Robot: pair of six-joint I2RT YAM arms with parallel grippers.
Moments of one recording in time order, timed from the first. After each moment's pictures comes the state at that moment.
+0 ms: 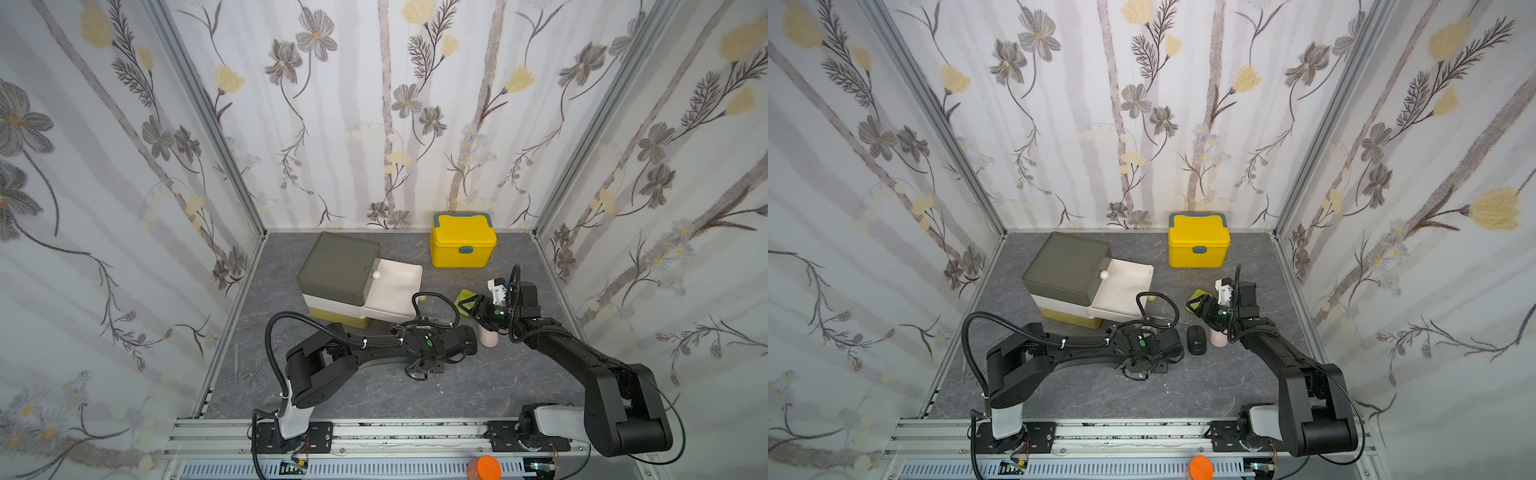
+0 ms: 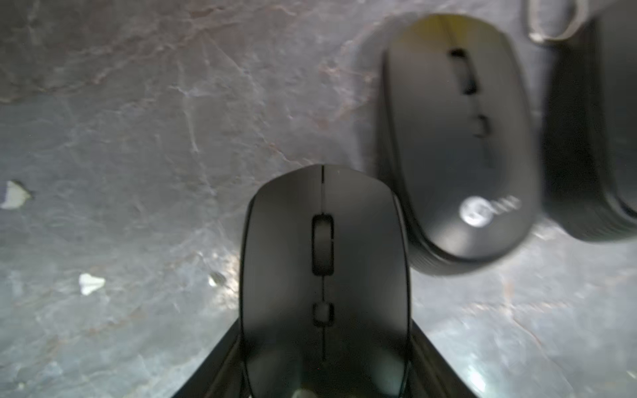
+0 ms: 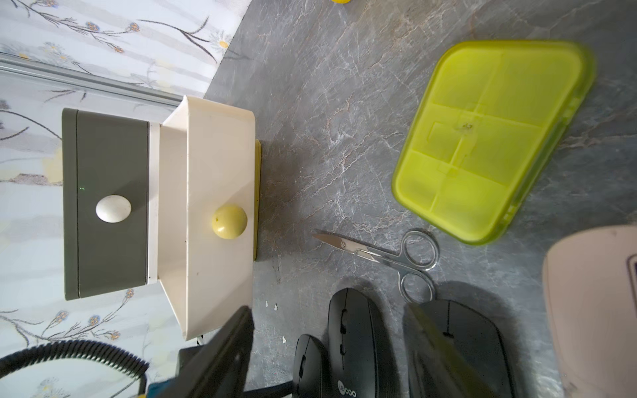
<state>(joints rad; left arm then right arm) -1.19 1.94 1.28 -0.67 -0.21 -1.13 0.10 1.31 0.60 -0.04 -0.63 0.70</state>
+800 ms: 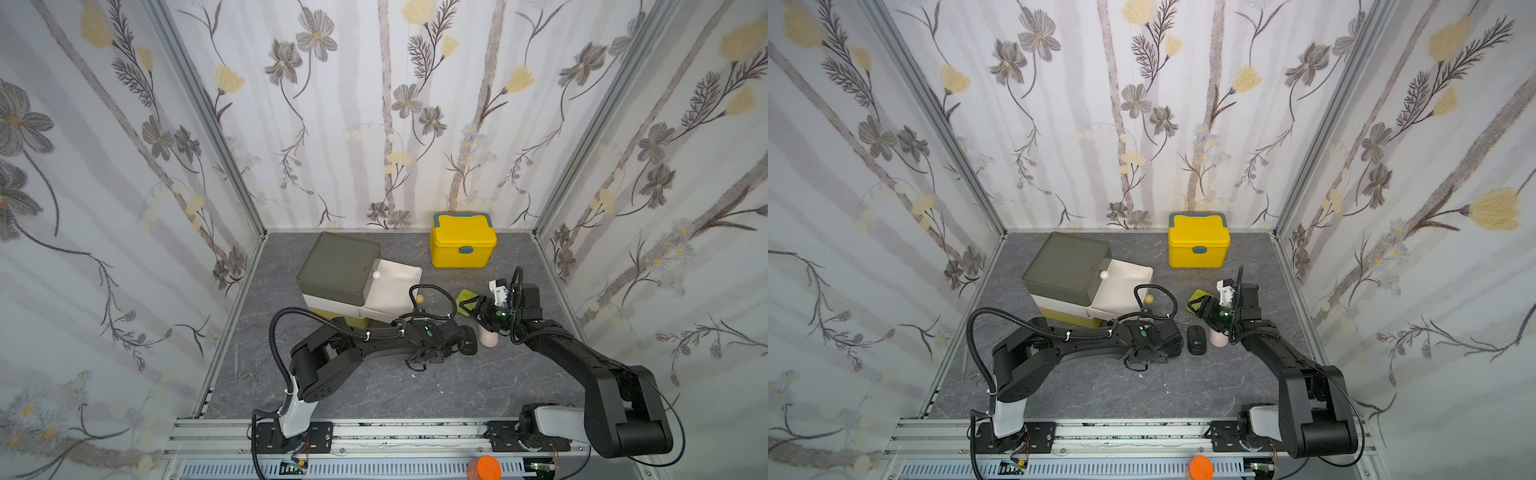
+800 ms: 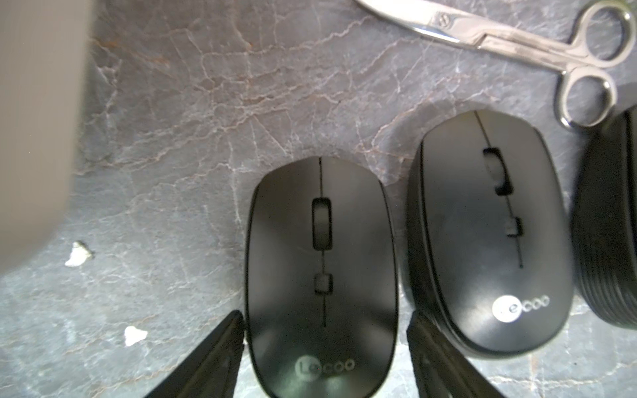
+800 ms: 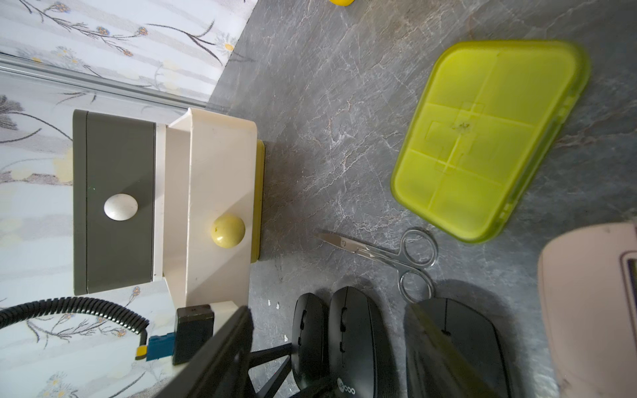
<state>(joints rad) -1.15 1.97 1.34 -0.70 -0.26 -1.10 0.09 1.30 0.58 -0.02 -0.66 0.70</state>
